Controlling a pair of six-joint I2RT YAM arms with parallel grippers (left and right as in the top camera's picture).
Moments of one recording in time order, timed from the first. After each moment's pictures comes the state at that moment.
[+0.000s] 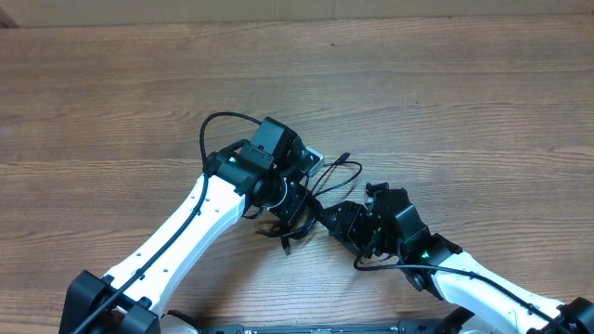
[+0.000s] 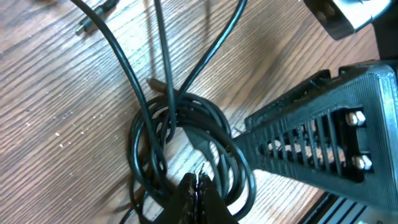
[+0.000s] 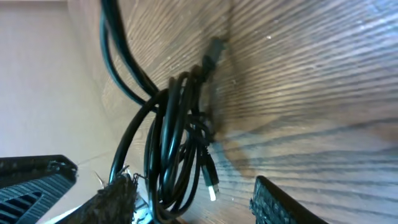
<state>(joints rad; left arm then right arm) -0.54 1.52 1.12 -0.87 0.33 0.06 0.60 1.27 0.34 0.22 -0.44 1.32</state>
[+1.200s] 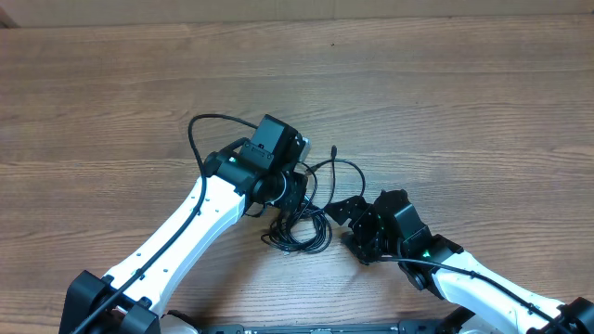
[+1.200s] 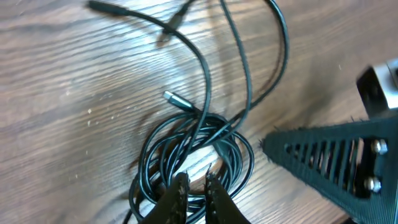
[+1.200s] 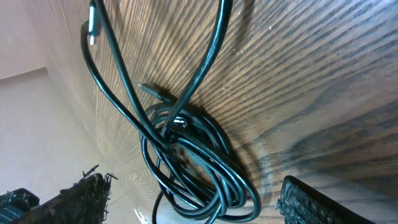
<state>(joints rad) -0.54 1.52 1.12 -0.82 0.21 -0.30 0.58 1.27 0.34 0.12 -0.33 1.51</state>
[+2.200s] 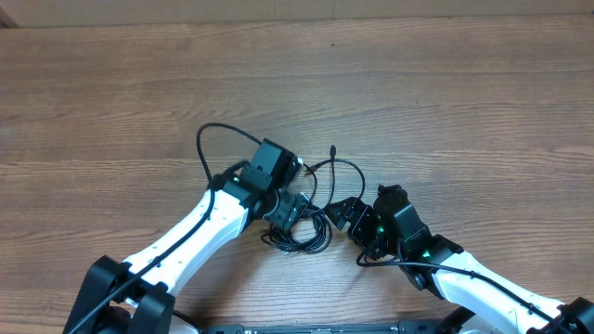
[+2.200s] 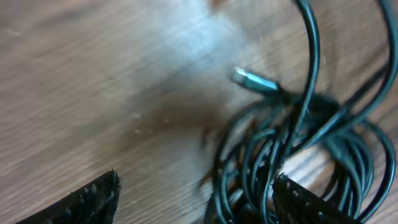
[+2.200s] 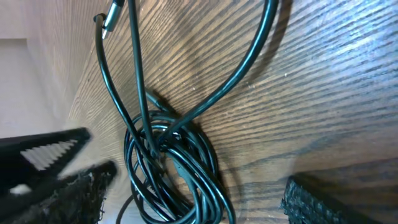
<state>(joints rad) -0.54 1.54 0.88 -0.58 0.03 -0.02 0.58 1.27 0.34 0.11 -0.27 1.26</state>
